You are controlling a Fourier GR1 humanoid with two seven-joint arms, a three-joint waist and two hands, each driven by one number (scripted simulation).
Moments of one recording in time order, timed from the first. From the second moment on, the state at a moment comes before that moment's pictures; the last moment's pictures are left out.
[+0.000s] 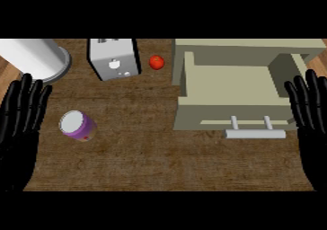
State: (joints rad) left arm 0.02 0.12 -0.02 -2.10 0.00 -0.02 0.01; right arm -0.01 -0.08 0.02 -2.10 0.00 0.03 0.02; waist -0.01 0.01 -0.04
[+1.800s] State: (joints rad) left arm -0.01 0.09 0.09 -1.96 0.00 0.04 0.31; right arm 0.22 -0.07 -0.13 -2.08 -0.03 0.09 0.09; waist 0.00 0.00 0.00
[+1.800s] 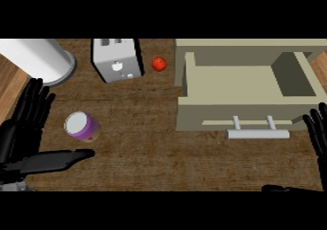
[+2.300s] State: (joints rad) left arm -0.04 0.08 0.12 -1.76 -0.01 0.03 0.16; right arm 0.24 -0.07 -0.18 -2.07 -0.06 0.14 0.06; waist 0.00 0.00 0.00
